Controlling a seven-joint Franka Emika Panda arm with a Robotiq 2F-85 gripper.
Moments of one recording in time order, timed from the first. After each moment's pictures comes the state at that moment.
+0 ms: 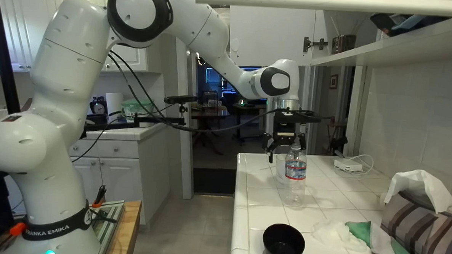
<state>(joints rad) 0.08 0.44 0.08 -1.69 -0.22 2.07 -1.14</state>
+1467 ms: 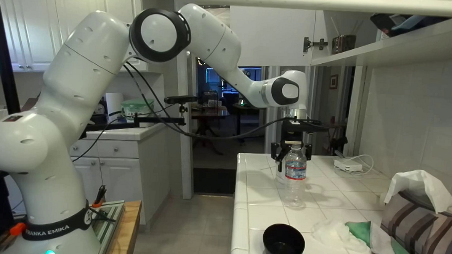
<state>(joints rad) 0.10 0.60 0.07 -1.50 -0.25 2.01 -1.08</state>
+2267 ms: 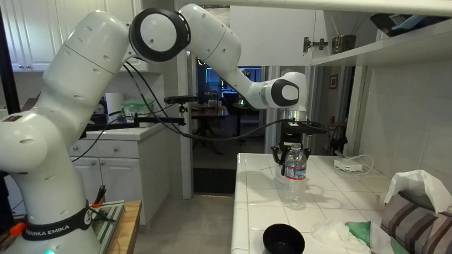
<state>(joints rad) 0.09 0.60 0.08 -1.52 -0.25 2.01 -1.04</state>
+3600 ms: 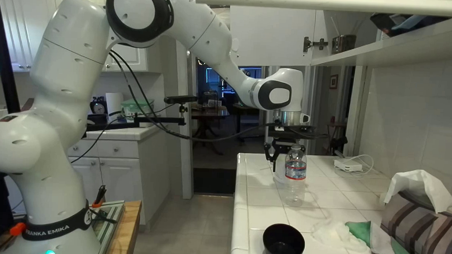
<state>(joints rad) 0.02 0.45 0.11 -1.78 -0.07 2.24 -0.95</state>
